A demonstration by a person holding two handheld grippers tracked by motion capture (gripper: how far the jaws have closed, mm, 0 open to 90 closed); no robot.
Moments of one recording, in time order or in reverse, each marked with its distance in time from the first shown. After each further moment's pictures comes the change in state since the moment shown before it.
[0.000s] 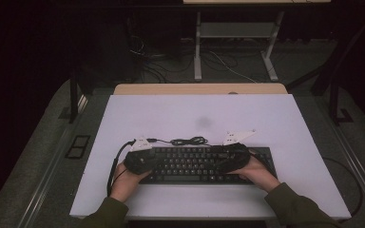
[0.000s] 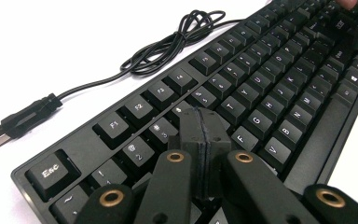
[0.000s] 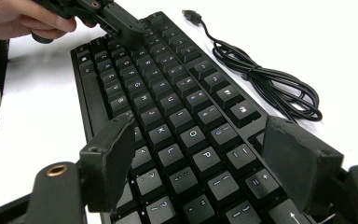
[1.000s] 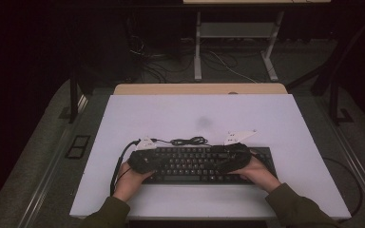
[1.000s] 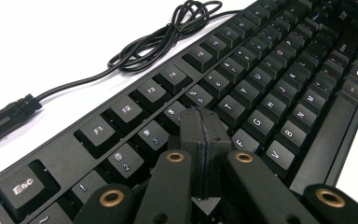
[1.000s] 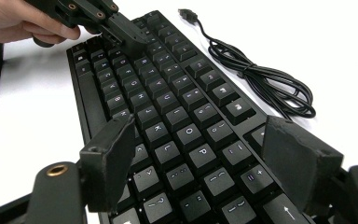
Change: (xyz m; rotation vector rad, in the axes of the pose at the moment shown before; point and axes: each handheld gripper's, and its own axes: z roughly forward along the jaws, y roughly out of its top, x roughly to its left) left arm -0.001 0.001 0.010 0.037 -0.019 0.007; right arm 0.000 0.000 -0.002 0.004 -0.017 0.004
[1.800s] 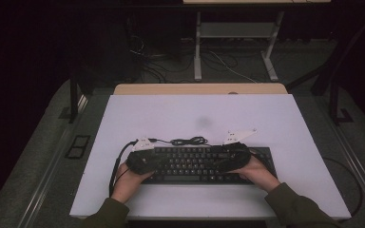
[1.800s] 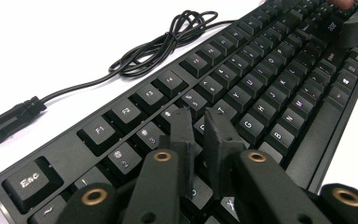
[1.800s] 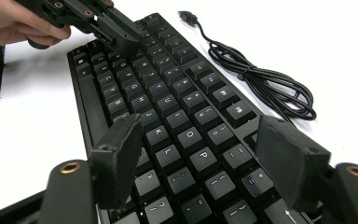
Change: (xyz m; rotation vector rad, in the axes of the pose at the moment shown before) left arm -0.002 -0.001 -0.008 -0.037 -0.003 -0.018; right arm 0.000 0.002 0.001 0.000 0.004 0.008
